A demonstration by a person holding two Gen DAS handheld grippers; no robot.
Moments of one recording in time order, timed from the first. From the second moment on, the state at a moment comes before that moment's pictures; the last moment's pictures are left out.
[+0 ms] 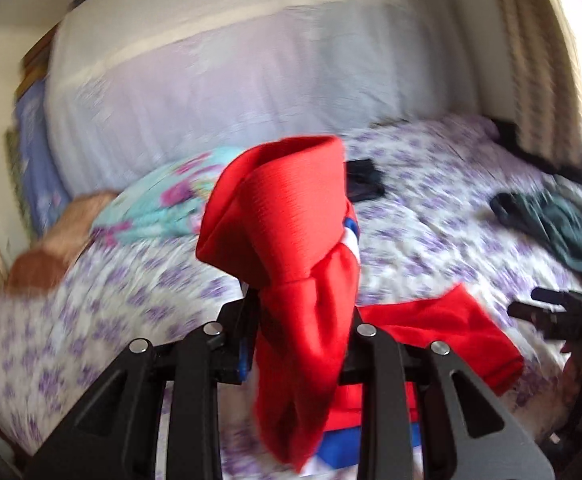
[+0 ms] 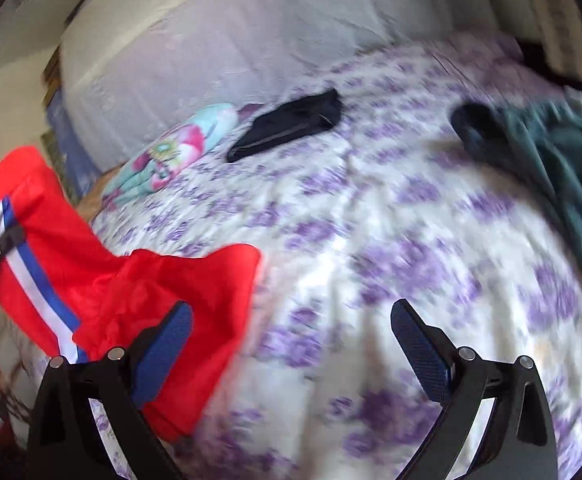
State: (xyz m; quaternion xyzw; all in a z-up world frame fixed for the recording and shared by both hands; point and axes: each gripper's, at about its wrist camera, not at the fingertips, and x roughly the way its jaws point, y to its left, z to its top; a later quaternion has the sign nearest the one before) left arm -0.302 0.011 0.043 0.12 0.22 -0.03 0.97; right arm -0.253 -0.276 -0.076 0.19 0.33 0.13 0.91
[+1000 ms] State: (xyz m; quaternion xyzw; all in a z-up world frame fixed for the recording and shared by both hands) left arm -0.284 -0.017 0.021 0.08 0.28 -0.08 0.95; right arm -0.253 -0.288 -0.083 0.24 0.32 0.15 0.90
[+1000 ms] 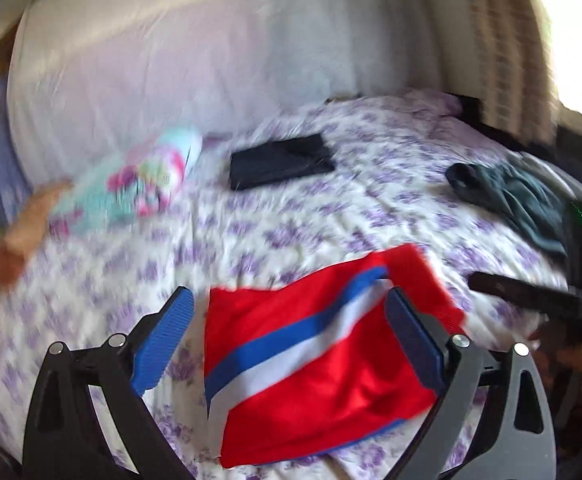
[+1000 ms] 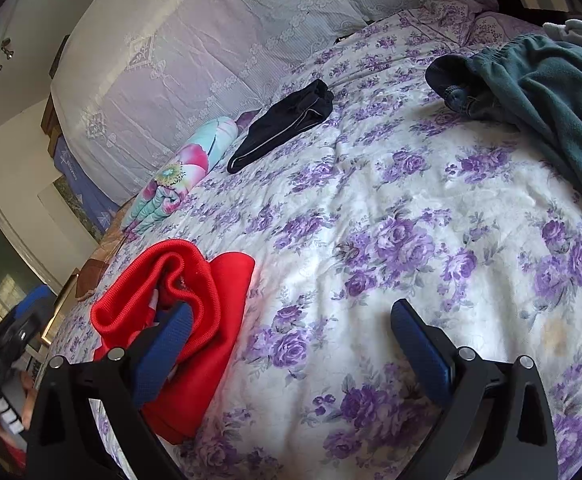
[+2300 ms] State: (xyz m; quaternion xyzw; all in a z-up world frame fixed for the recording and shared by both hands) left arm -0.269 0.066 -0.051 -0.06 0.34 -0.08 0.93; right arm -0.249 -0.203 -0.050 0.03 0.33 0.16 0.93
